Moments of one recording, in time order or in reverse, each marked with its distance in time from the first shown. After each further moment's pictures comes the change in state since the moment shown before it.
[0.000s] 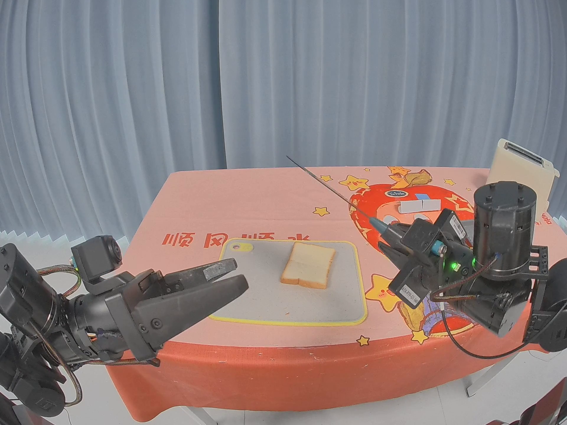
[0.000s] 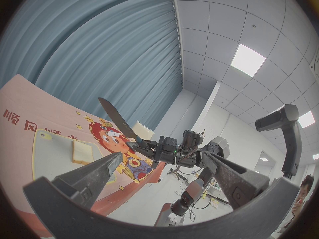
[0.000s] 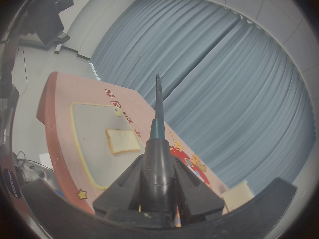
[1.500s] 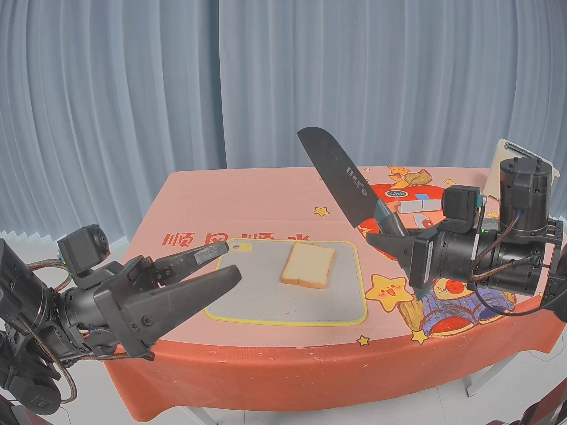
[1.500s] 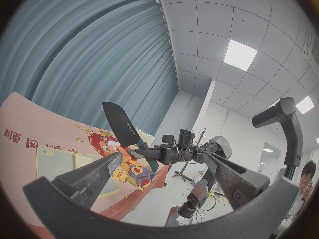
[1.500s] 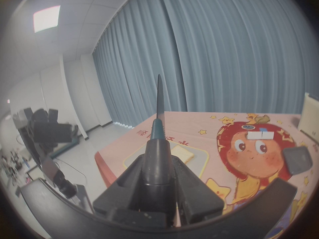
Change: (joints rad) left arm 0.003 -0.032 -0.019 0.004 0.011 0.078; right arm -0.165 -0.052 -0.028 0.059 0.564 0.766
